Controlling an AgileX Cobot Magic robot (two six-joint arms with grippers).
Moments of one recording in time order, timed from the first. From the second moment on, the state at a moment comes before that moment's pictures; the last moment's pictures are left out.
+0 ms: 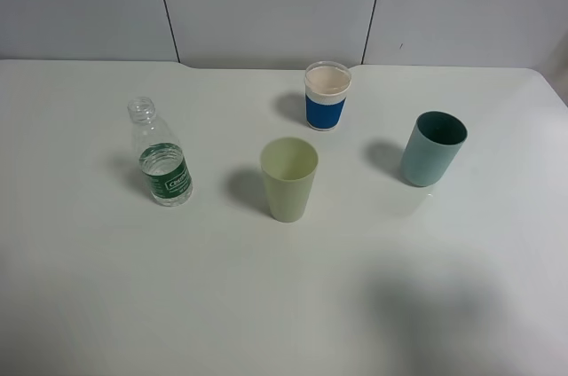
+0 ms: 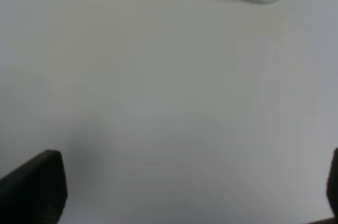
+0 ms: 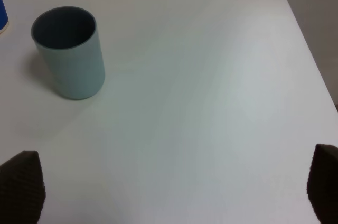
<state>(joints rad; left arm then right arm) -0.01 0.42 -0.53 -0.12 1.04 0.22 -0.02 0.00 -0.50 -0.07 1.07 -0.02</state>
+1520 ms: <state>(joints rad) -0.38 1.23 -0.23 -0.29 -0.17 0.26 -0.02 0.00 -0.50 -0.07 1.07 -0.02</state>
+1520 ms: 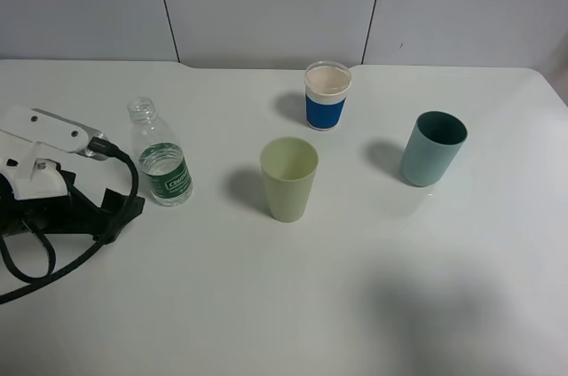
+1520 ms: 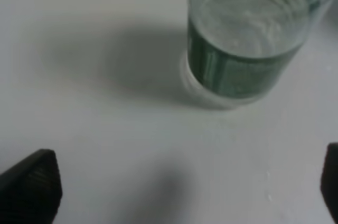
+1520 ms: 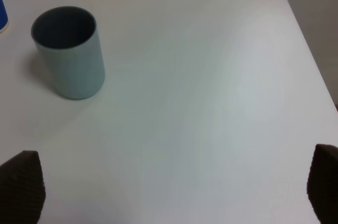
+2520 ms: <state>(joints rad) -0.38 1.67 -0.17 0.11 -0.99 -0.10 -0.02 0.00 -0.50 -0.07 1.07 -0.02</state>
